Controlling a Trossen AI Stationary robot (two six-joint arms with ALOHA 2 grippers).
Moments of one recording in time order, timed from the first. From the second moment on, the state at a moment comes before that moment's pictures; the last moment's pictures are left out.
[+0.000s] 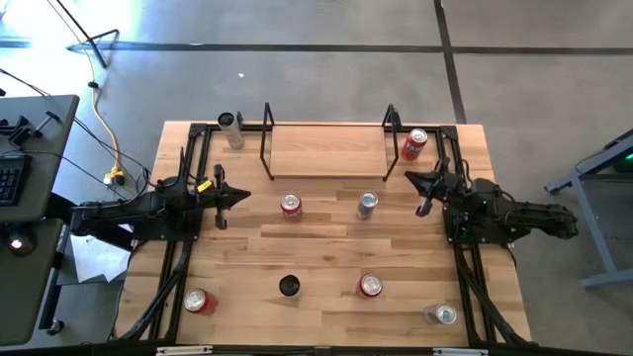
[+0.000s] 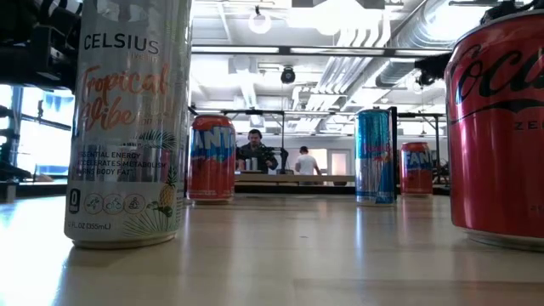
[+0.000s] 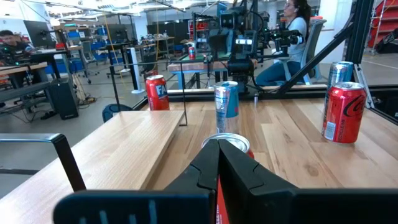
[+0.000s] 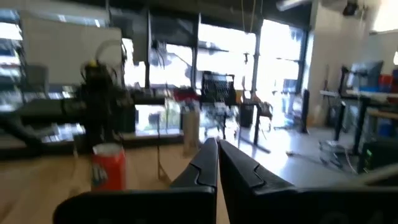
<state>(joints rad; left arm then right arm) 0.14 0.02 0.01 0.01 -0.01 0.08 -0.11 0.01 0.01 0.24 0.29 -0.14</state>
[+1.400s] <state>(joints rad) 0.14 0.02 0.01 0.01 -0.01 0.08 -0.11 1.45 0.88 0.30 0.04 0.06</state>
